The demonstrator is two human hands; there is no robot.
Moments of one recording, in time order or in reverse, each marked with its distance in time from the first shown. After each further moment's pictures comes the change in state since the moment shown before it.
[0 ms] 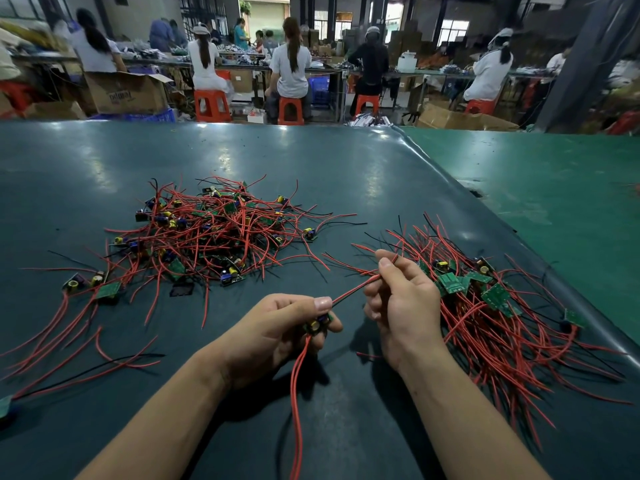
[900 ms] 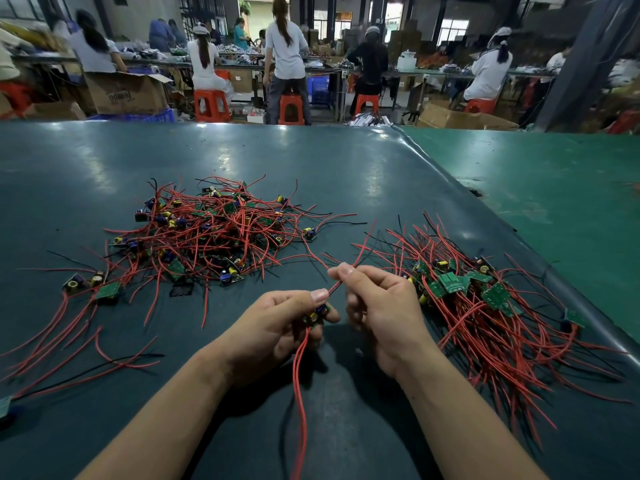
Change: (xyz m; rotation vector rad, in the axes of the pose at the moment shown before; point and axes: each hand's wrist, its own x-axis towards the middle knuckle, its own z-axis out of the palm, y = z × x) left_hand 0.003 0.002 0.003 -0.094 0.070 -0.005; right_hand -0.009 0.005 0.004 -0.175 -0.280 0.041
